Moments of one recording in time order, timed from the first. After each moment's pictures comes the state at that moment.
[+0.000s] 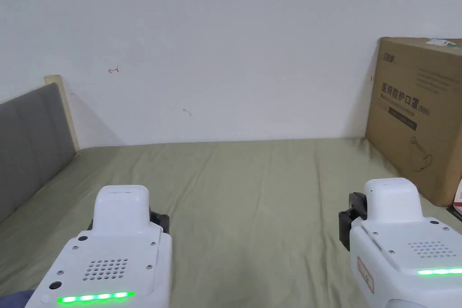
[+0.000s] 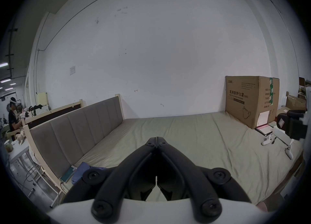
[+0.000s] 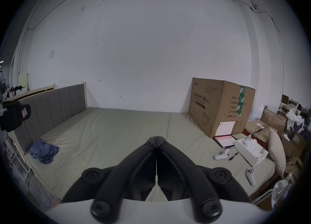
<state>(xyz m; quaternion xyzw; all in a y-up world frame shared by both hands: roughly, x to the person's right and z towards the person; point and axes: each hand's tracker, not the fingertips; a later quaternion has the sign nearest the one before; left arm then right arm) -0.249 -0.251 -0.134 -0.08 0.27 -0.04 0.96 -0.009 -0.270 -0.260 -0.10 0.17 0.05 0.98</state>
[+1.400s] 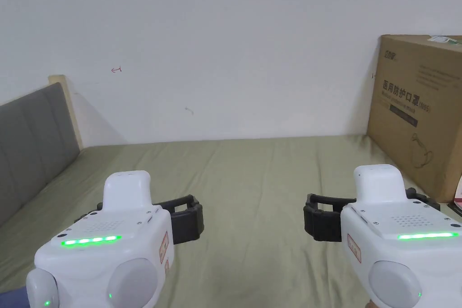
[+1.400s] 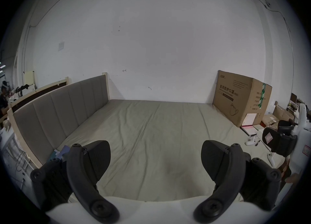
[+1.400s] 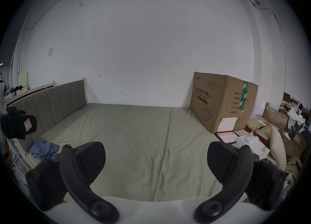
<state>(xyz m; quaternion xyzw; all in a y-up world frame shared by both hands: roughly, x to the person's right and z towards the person) -0.275 -0.248 -0.159 -0.15 0.22 0.05 0.96 -0.017 -0.264 -0.285 -0.13 0.18 0.05 0.97</state>
